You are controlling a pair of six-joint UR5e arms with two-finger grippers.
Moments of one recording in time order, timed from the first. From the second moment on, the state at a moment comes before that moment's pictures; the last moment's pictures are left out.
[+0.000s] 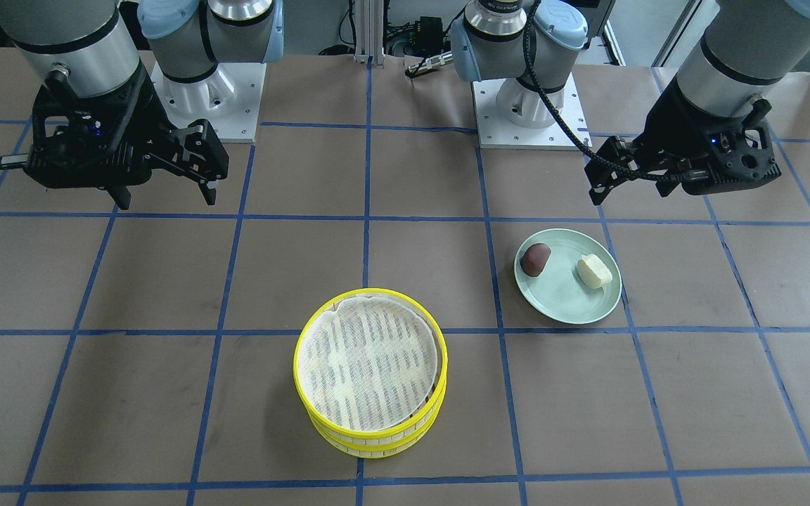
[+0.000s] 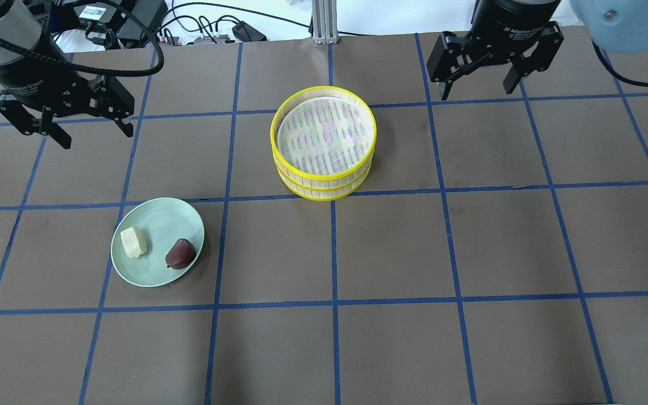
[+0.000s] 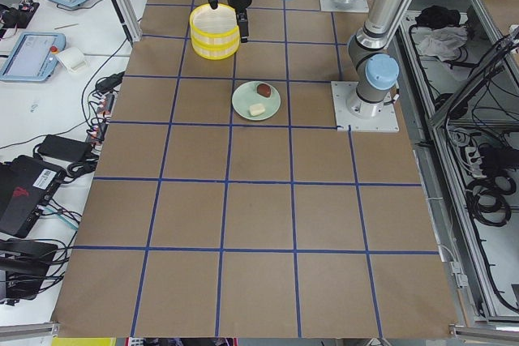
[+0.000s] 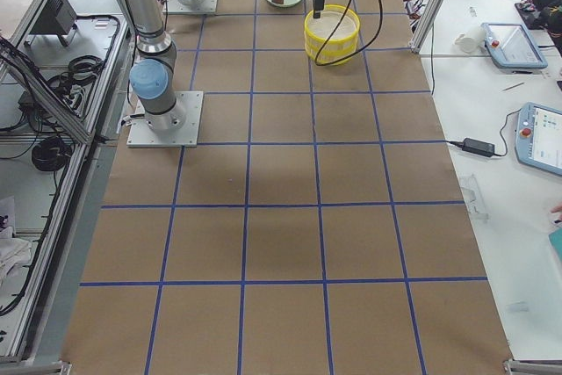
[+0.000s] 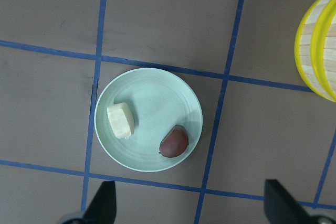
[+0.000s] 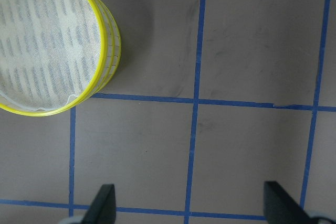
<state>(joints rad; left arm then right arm) -1.39 -1.58 -1.55 -1.62 1.57 0.01 1.62 -1.48 1.42 -1.56 -1.56 -0.02</state>
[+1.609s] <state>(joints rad) -1.25 -1.81 -1.76 -1.38 1.63 0.00 1.62 -1.49 1.46 -1.61 -1.56 -0.02</state>
